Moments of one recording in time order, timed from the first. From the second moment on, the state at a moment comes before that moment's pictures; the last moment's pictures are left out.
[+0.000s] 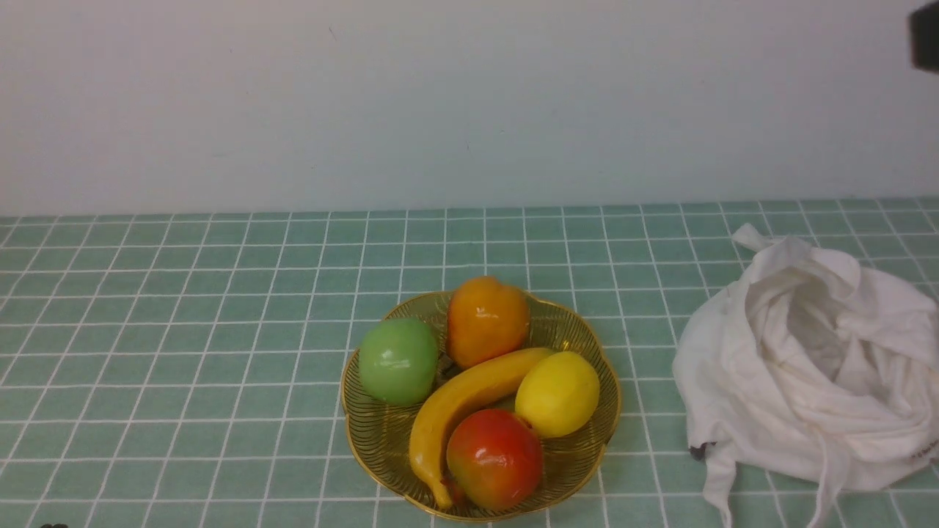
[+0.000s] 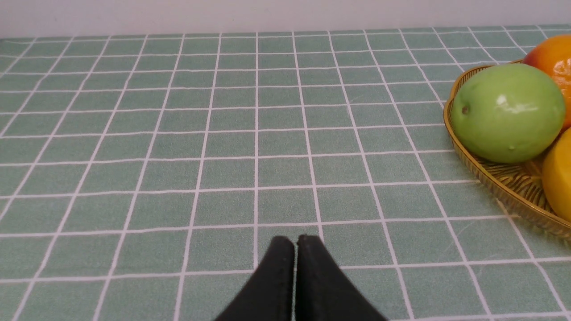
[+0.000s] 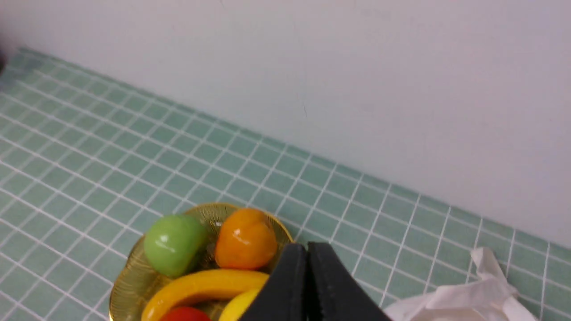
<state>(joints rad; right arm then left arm) 0.65 0.90 -1.31 -0.23 1.00 0.20 -0.02 -0.01 0.03 -0.10 0.38 0.07</state>
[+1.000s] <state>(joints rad) 0.65 0.20 -0.60 -0.23 0.35 0.34 -0.02 -0.01 0.03 -0.10 0.38 0.07</state>
